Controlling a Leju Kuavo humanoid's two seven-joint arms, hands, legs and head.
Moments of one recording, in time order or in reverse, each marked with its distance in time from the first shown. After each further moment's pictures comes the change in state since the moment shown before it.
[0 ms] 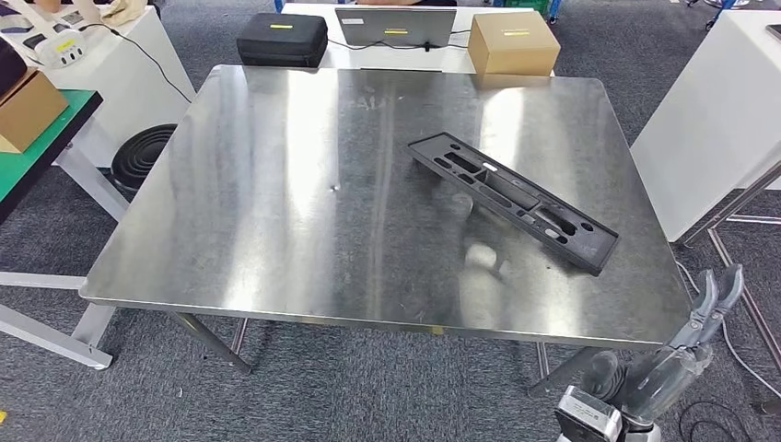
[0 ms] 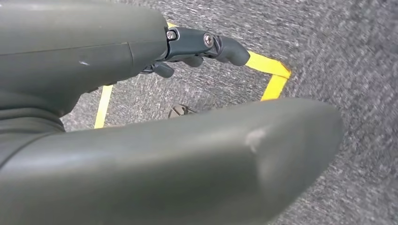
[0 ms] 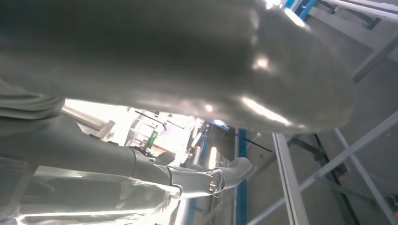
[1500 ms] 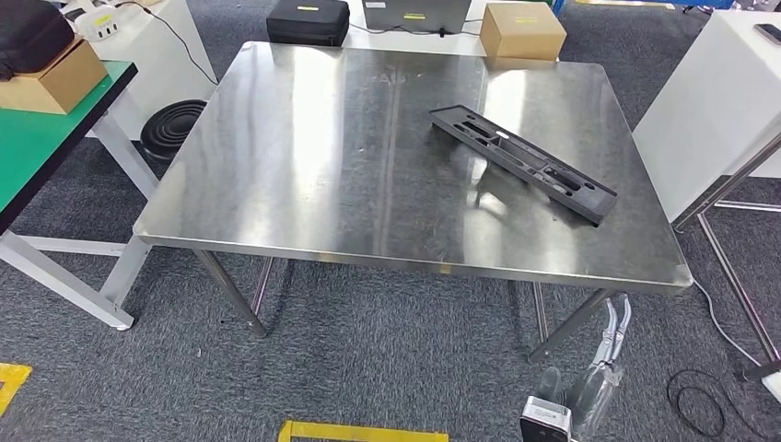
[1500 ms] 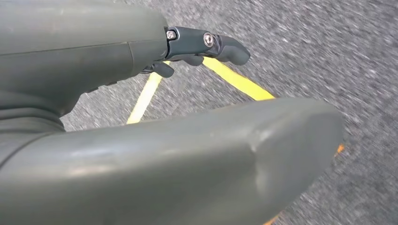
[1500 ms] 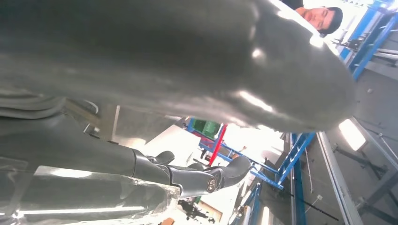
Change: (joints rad) left arm -0.002 -0.016 0.121 0.000 0.007 0.096 0.041; right arm 0.066 0.000 0.096 0.244 -0.142 0.000 0.000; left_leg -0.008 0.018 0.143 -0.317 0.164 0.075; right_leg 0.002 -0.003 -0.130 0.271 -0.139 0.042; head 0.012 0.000
